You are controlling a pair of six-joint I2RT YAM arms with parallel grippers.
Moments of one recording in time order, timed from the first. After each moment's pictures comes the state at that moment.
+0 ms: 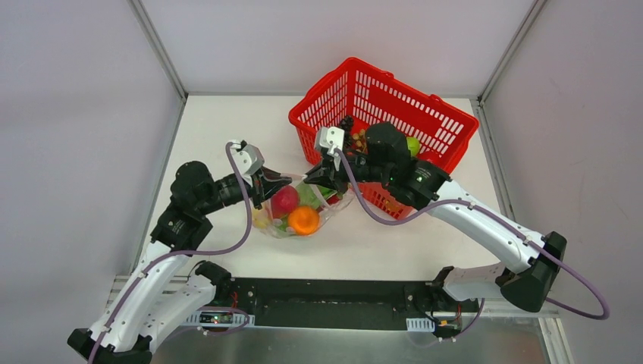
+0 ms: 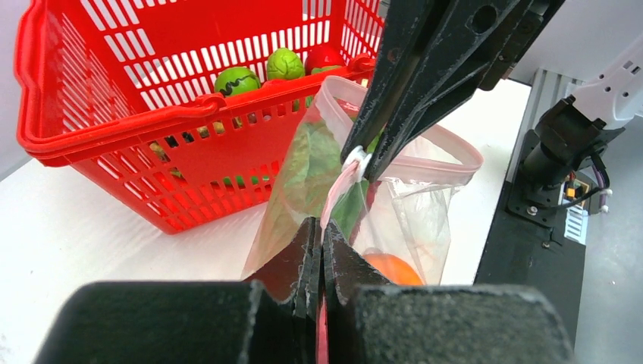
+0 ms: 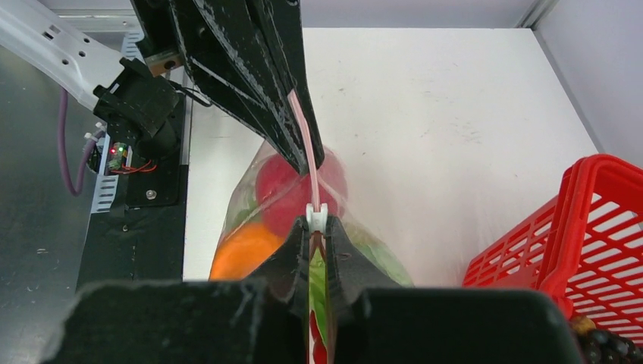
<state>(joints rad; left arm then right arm) -0.45 0.68 0.83 -0.20 0.57 0.00 0.90 1.30 1.31 -0.30 -0.53 -0.26</state>
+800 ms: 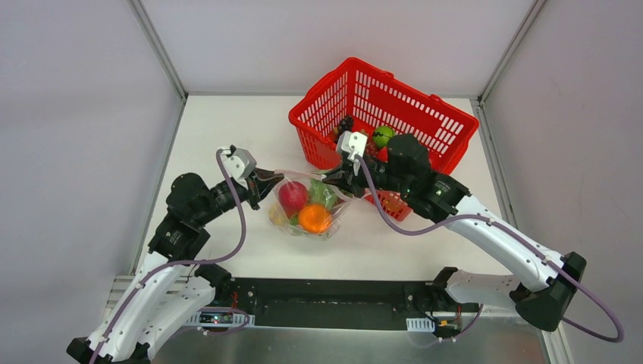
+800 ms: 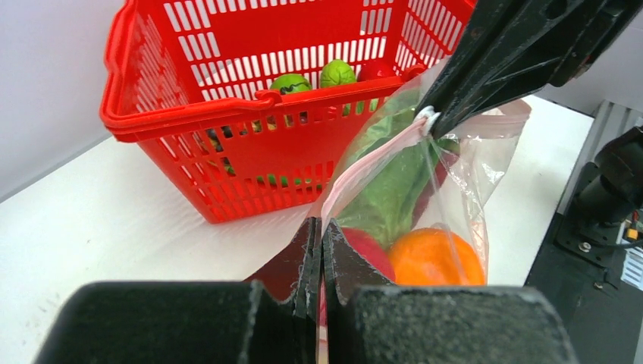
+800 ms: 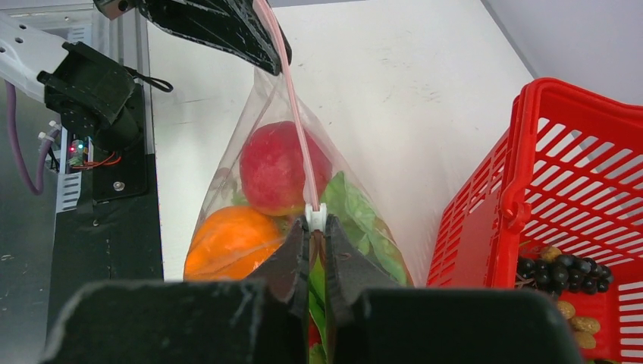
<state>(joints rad) -0.47 0.60 0.77 -0.16 0.39 -0.01 0.86 1.14 1.16 -0.29 -0.42 -0.24</state>
